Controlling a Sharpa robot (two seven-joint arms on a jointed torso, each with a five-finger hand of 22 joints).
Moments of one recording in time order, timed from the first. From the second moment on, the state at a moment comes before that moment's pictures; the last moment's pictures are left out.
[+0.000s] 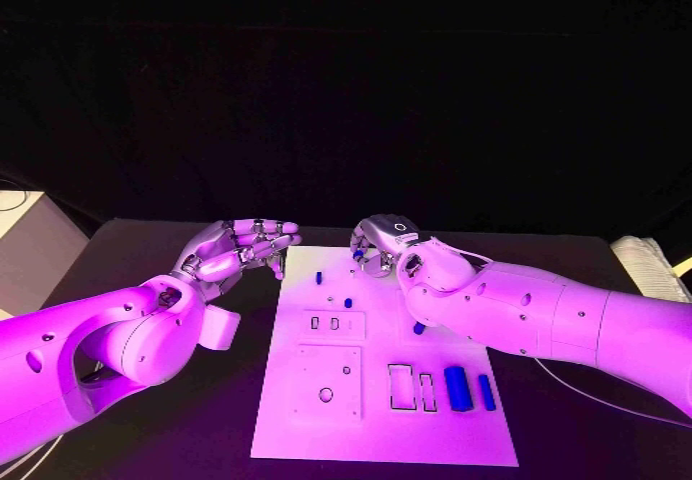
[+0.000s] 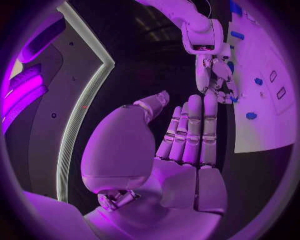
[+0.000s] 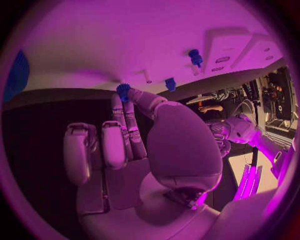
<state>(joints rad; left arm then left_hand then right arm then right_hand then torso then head) 1.25 -1.02 0.00 1.74 -0.10 -0.28 0.42 1.34 -0.19 0.54 0.03 0.05 0.85 0.21 0.24 0.16 1.04 0.16 0.10 0.07 1.00 0.07 0.98 0.58 0.17 0.87 0.17 1.02 0.69 1.33 -0.43 -0.16 1.14 -1.60 -0.55 -0.24 1.31 -0.18 0.63 -0.04 0.13 1.08 0.13 0.23 0.43 1.25 0.07 0.10 0.15 1.47 -0.03 1.36 1.12 0.04 1.46 0.08 1.45 1.31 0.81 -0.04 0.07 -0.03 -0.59</state>
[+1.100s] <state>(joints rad) 1.25 -1.03 0.00 1.74 -0.10 -0.28 0.42 1.34 -0.19 0.54 0.03 0.05 0.85 0.22 0.24 0.16 1.04 0.16 0.10 0.07 1.00 0.07 0.98 0.58 0.17 0.87 0.18 1.02 0.69 1.34 -0.71 -0.15 1.39 -1.52 -0.58 -0.19 1.31 -0.22 0.47 0.01 0.14 0.94 0.16 0.12 0.42 1.08 0.10 0.22 0.16 1.46 0.01 1.30 1.00 0.11 1.40 0.11 1.21 1.14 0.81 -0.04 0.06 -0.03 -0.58</state>
